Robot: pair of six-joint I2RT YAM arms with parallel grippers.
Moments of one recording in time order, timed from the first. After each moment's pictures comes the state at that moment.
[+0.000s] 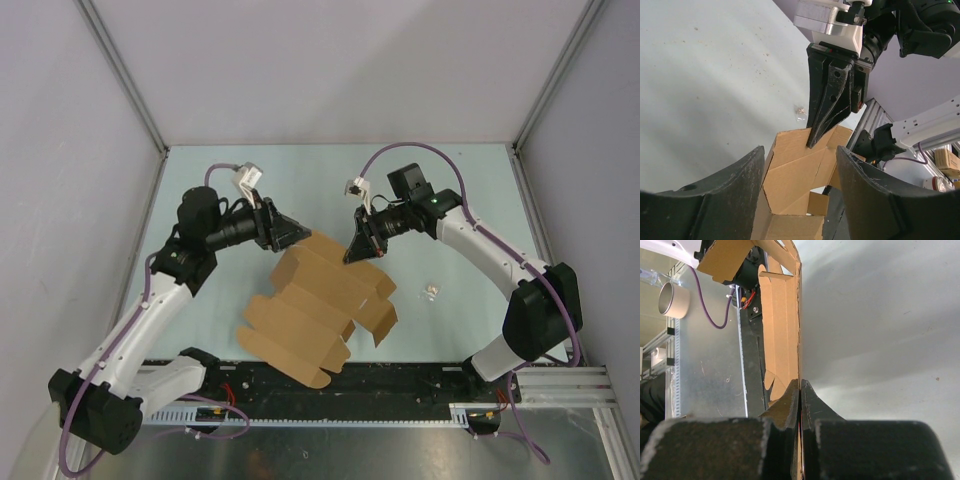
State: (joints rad) left arm -0.37 1.00 0.93 -0.14 0.69 -0.44; right arm 0.51 1.55 1.31 -0.66 -1.00 -0.19
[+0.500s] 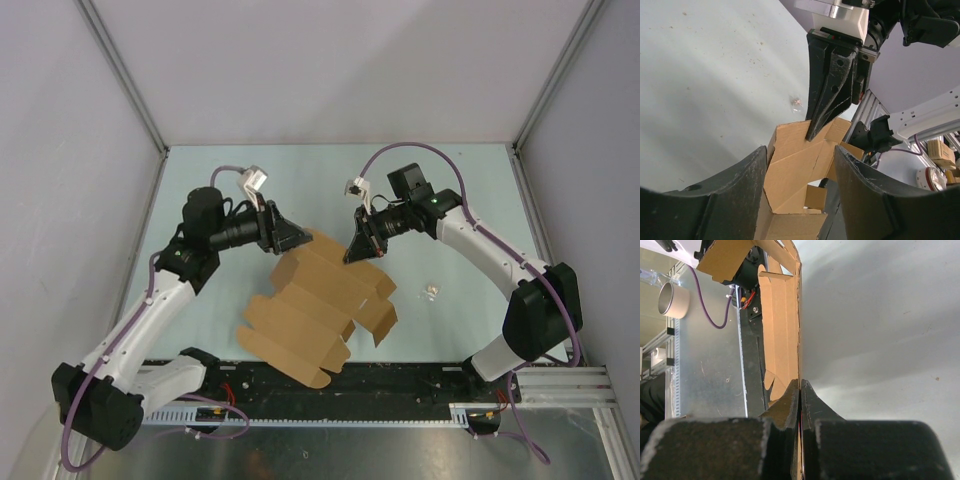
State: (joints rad) left arm -0.37 1.03 0.91 -0.14 0.73 -0.44; right arm 0.51 1.55 1.31 -0.66 -1.00 -0.19
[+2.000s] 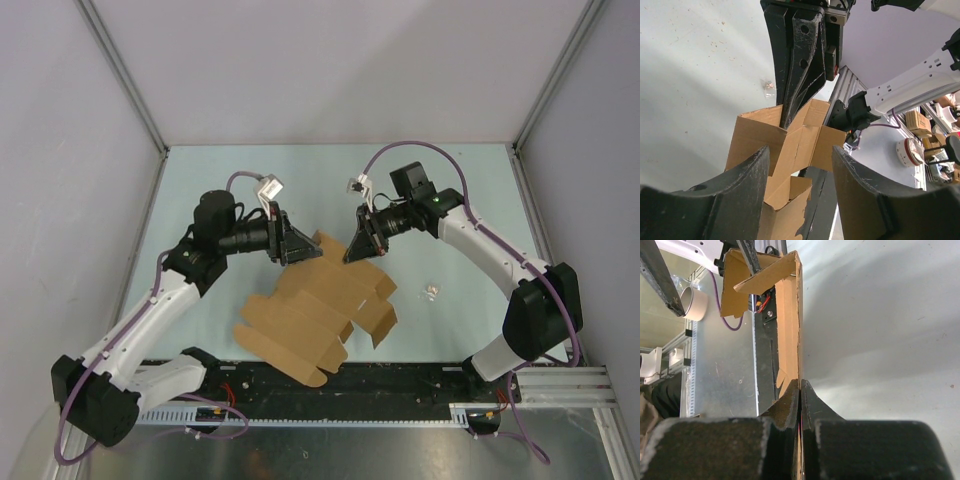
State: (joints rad) left arm -0.46 1.04 0.91 -0.14 0.82 -0.44; right arm 0.50 1.55 1.31 -0.65 -1.07 -0.16
